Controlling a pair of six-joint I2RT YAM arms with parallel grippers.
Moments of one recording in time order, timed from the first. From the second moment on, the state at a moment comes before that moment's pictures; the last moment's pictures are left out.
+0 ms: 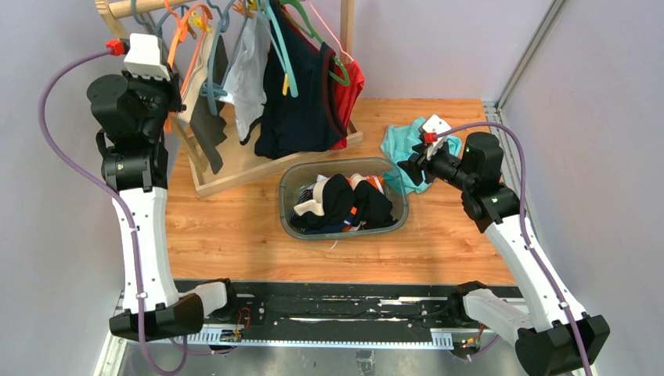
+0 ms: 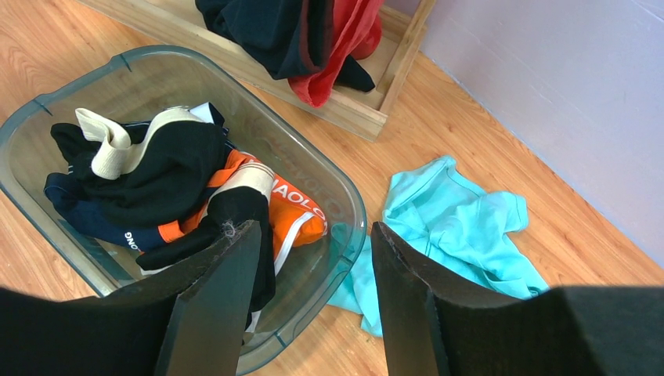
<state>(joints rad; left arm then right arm) 0.19 1.18 1.64 -0.37 0.15 0.15 0.27 0.98 0.99 -0.27 -0.47 -0.34</state>
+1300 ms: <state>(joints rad) 0.19 0.68 1.33 -0.92 0.01 0.41 0.27 0.98 0.99 -0.27 -0.52 -0.33</state>
